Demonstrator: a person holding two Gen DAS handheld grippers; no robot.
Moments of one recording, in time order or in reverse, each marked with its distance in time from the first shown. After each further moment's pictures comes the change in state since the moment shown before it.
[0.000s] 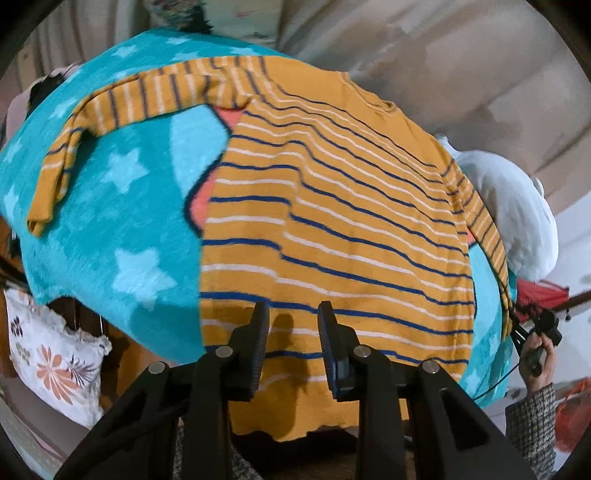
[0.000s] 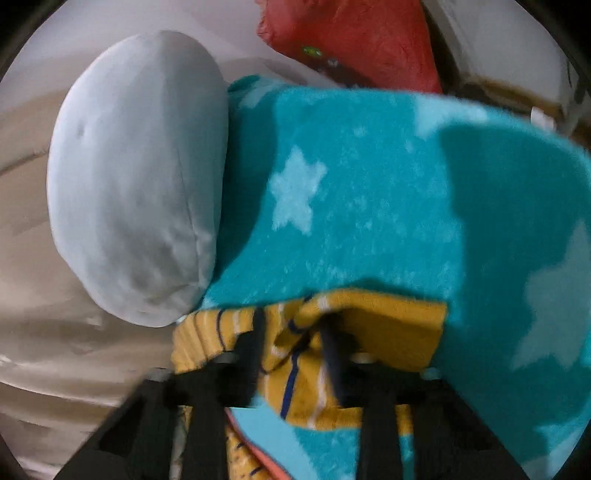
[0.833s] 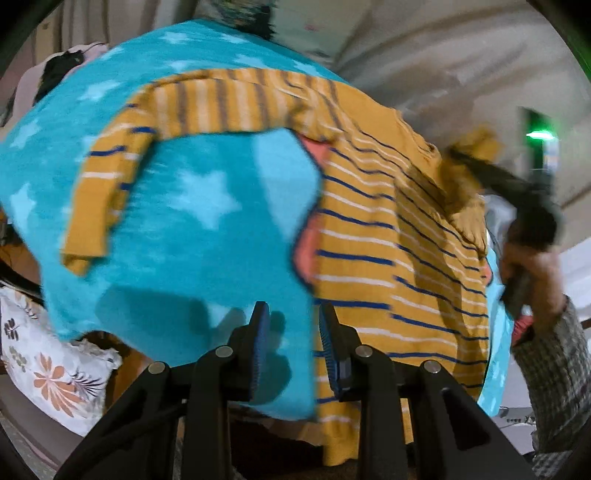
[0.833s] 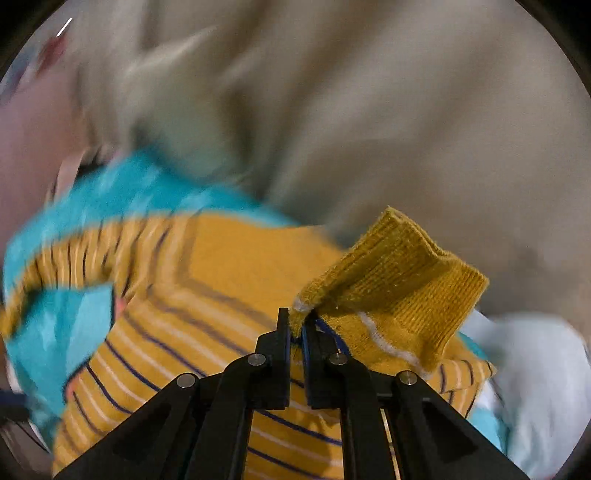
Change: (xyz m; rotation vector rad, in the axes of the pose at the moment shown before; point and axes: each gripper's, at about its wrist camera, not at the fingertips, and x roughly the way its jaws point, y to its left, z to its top) left arm -0.005 0.113 0.039 -0.082 -0.036 -0.045; right arm 0.153 0.313 -0.475 -1.914 0.083 -0.093
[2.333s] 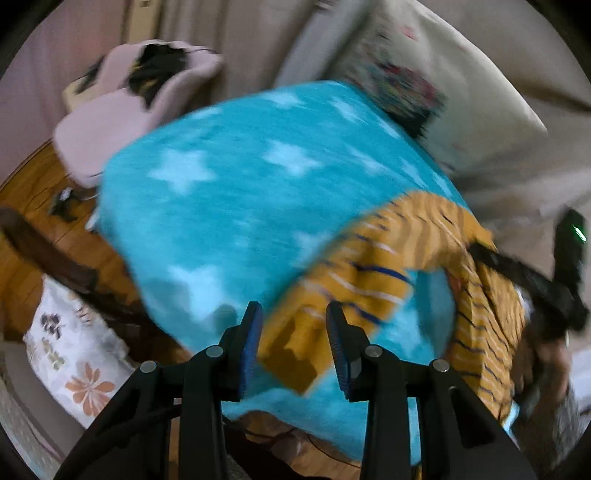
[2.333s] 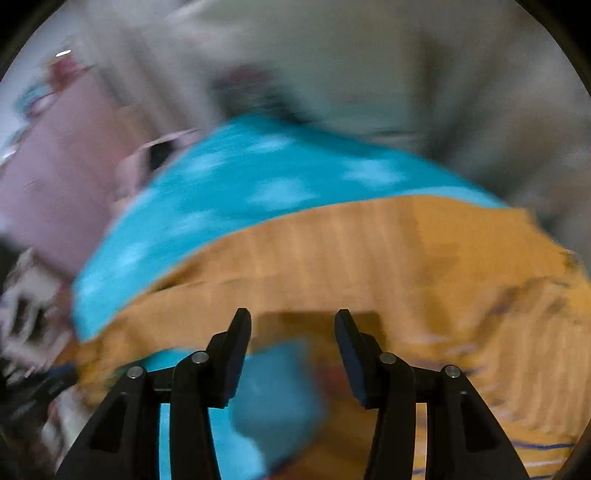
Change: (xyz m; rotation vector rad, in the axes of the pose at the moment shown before) left arm -0.067 0.177 0.060 -0.271 -0.173 0.138; right arm 0.051 0.136 0.061 0.184 0.165 0.451
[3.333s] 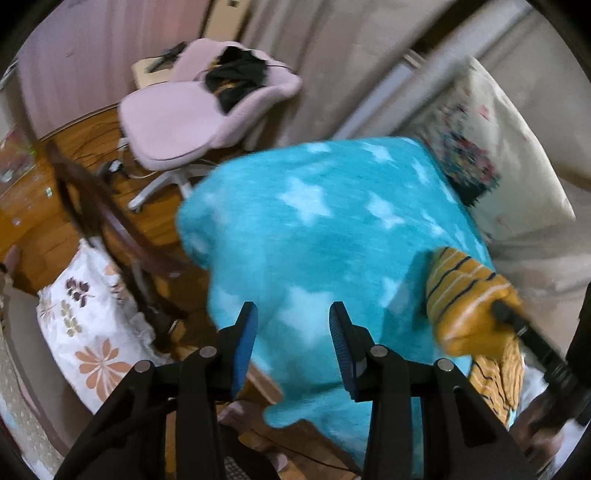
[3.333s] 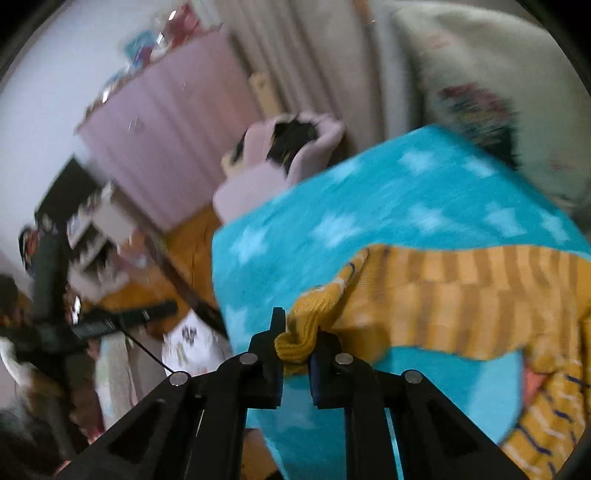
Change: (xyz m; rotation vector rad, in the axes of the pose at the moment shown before) left arm -0.035 0.059 0.000 -0.178 -0.090 0.048; right arm -0.016 0.152 -0.021 -0.221 -0.041 0.237
